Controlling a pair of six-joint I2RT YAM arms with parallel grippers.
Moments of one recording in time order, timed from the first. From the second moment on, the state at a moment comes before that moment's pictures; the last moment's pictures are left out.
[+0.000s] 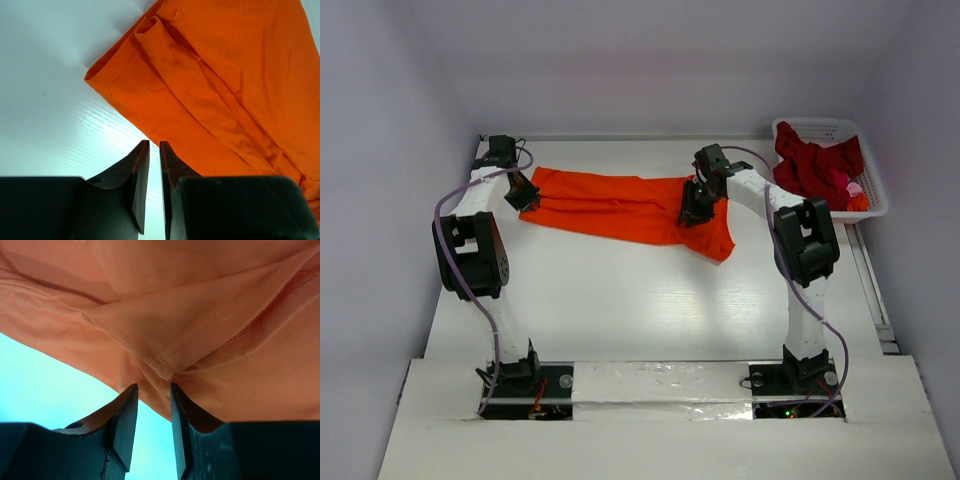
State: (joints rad) left arm 0.10 1.91 1.52 -0.71 0.00 -0.66; right arm 0.38 2.10 1.65 -0.67 -0.28 0.48
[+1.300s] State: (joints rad) left arm 0.10 1.91 1.52 -0.72 0.00 -0.65; right arm 0.38 2.15 1.70 -0.67 -0.24 0.48
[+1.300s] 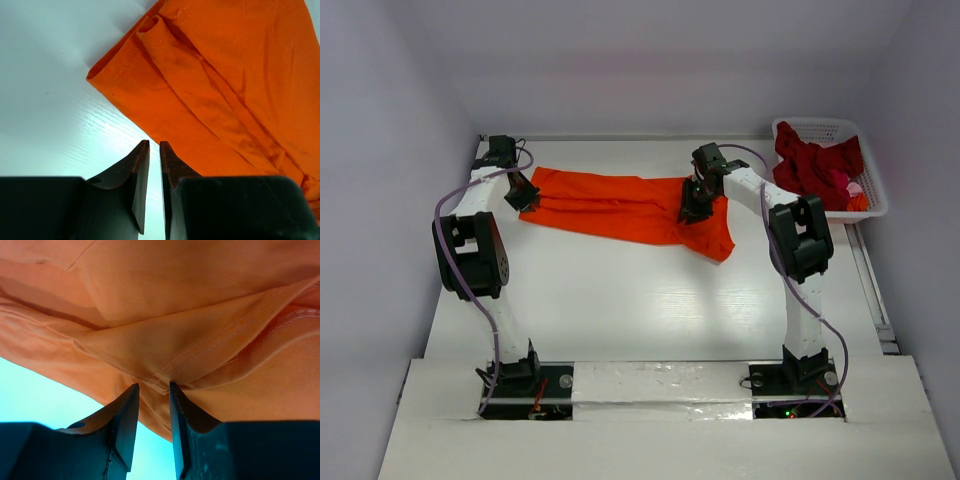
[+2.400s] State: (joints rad) left arm 0.10 1.91 1.52 -0.72 0.00 -0.65; right arm 0.38 2.17 1.69 -0.67 -0.23 0.48
